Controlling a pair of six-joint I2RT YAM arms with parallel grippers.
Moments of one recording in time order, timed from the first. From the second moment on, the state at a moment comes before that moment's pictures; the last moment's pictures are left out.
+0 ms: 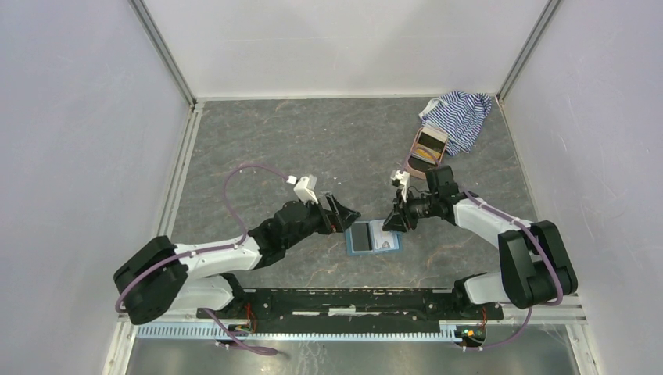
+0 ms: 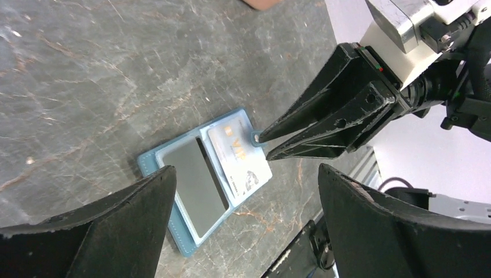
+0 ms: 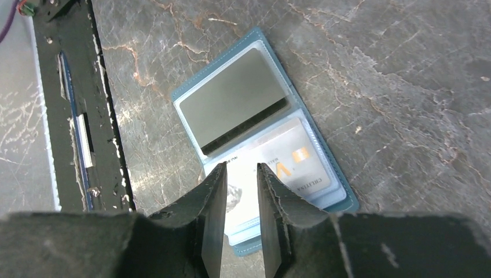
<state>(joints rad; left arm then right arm) -0.93 1.20 0.43 0.49 -0.13 -0.87 0.26 1.38 0.61 -0.22 -0.96 -0.40</state>
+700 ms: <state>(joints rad) -0.98 1.58 0.47 0.81 0.11 -0.99 0.38 1.40 0.61 -0.25 -0.71 -0.43</state>
